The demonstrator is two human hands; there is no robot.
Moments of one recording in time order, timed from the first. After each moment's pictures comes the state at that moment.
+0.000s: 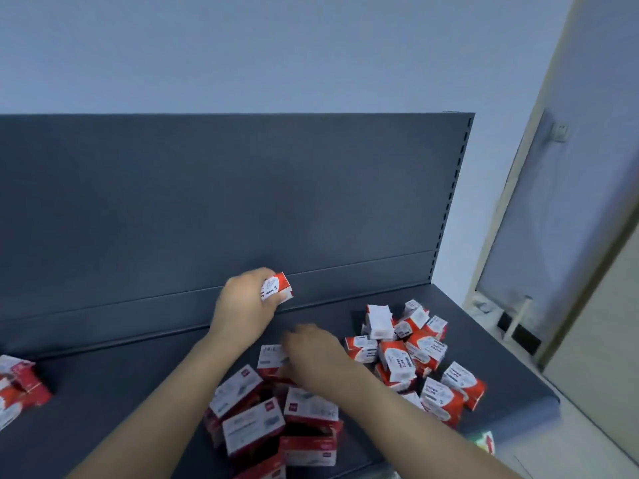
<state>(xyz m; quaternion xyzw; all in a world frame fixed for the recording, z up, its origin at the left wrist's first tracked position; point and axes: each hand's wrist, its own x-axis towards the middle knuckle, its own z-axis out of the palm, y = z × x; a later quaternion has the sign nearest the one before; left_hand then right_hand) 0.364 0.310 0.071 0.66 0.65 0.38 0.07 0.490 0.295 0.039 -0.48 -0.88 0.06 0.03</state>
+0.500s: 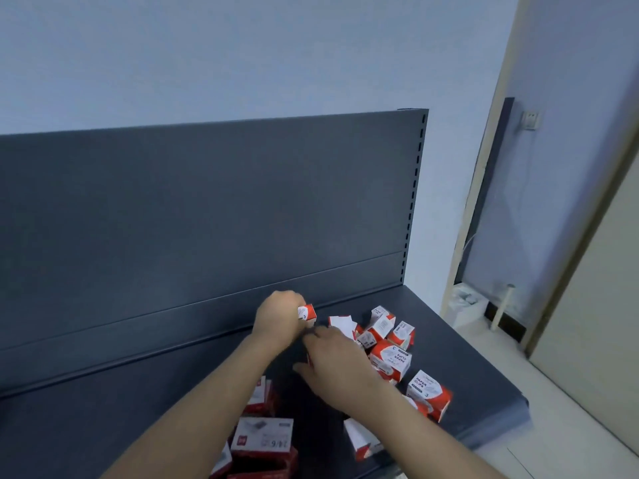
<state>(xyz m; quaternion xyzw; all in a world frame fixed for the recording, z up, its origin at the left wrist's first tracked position) 0.465 0.384 0.041 0.73 0.67 0.14 0.07 0.579 0.306 0.040 -0.52 -0.84 0.06 0.11</state>
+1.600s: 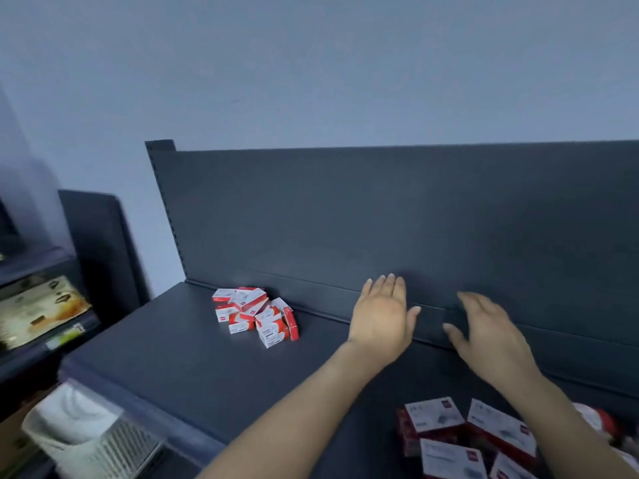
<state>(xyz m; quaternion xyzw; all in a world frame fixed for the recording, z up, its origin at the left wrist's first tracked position) 0.284 0.262 0.074 0.59 0.78 0.18 -0.11 0.427 0.329 0.076 -0.43 -0.88 0.07 0.20</state>
